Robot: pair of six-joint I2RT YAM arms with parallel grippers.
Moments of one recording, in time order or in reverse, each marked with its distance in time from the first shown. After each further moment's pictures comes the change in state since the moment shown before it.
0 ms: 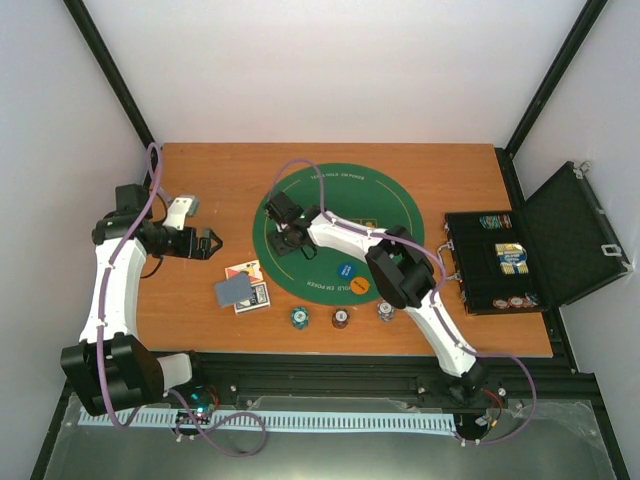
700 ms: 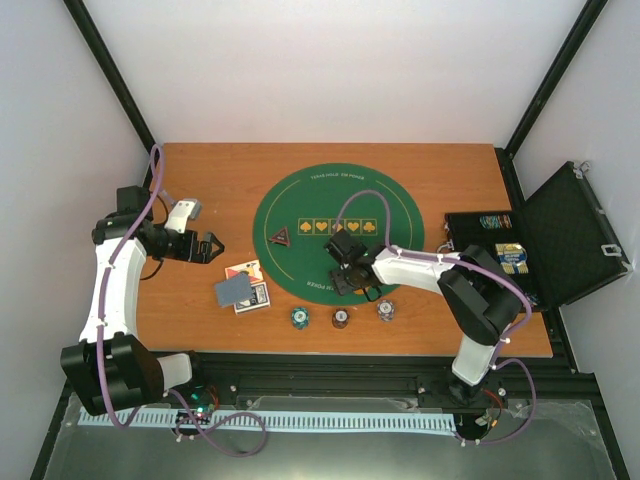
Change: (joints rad) left arm 0.000 0.003 0.001 -0.054 0.034 0.048; right arm -0.044 -0.634 -0.918 0.117 0.080 0.114
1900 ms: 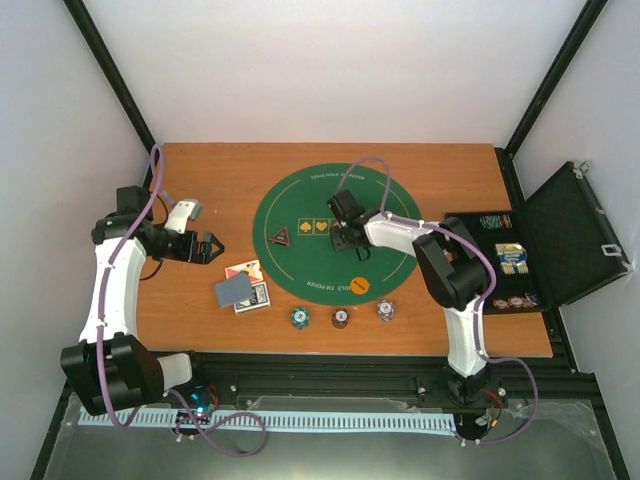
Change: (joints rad) left arm 0.000 0.000 0.006 -0.014 0.000 0.003; right arm -0.173 0.253 0.282 0.091 -0.001 -0.062
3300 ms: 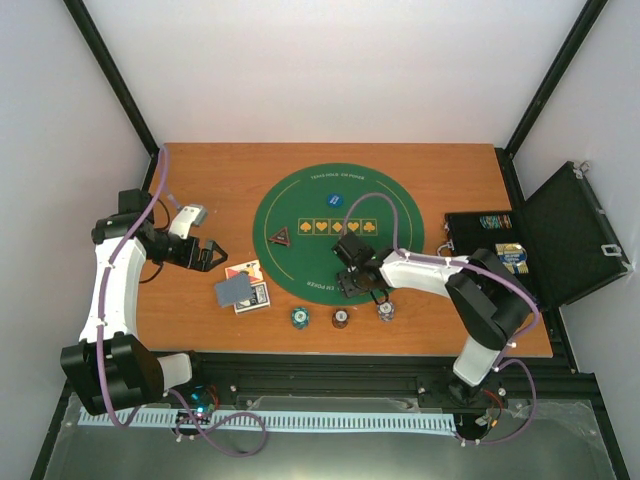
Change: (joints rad) left arm 0.000 0.002 0.000 -0.082 0.051 0.114; right arm 0.153 -0.293 -0.348 -0.074 0.004 0.029
